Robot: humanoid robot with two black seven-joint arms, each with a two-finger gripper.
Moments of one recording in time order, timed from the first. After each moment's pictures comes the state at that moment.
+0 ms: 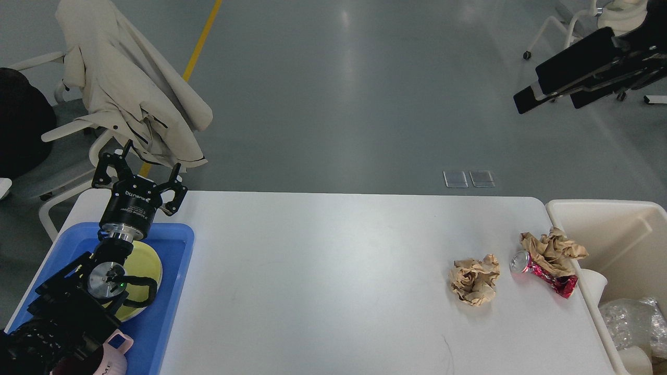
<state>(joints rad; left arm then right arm) -0.65 0.22 -0.83 -0.31 -0.11 -0.70 -0.45 2.65 -0.73 -1.14 1.45 -0.73 0.96 0.38</state>
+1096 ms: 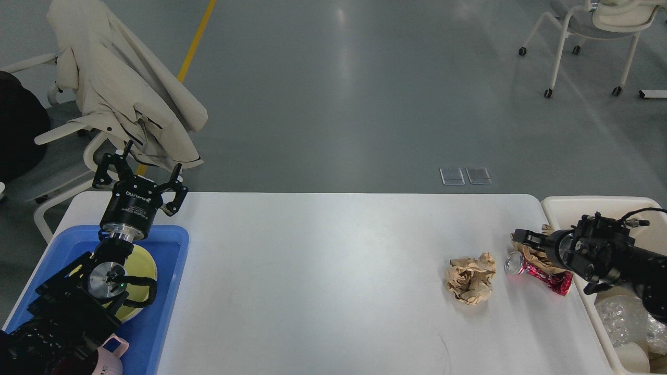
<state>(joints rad) -0.65 0.22 -0.83 -0.31 -0.11 -0.70 -0.45 0.92 -0.29 -0.94 0.35 -0.22 0.10 0.02</state>
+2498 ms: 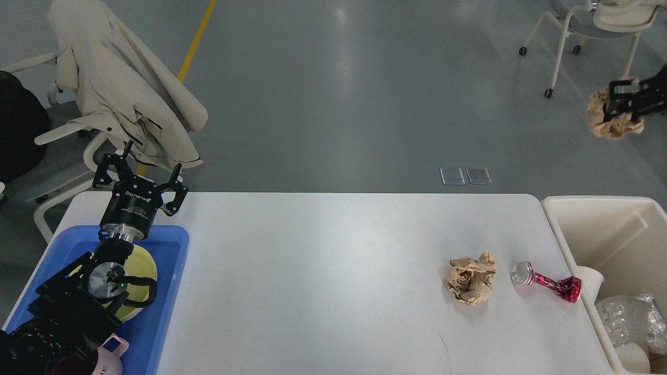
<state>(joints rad) -0.65 0.22 -0.83 -0.31 -0.11 -0.70 -0.45 2.42 -0.66 -1.34 1.14 -0.61 0.78 0.22</state>
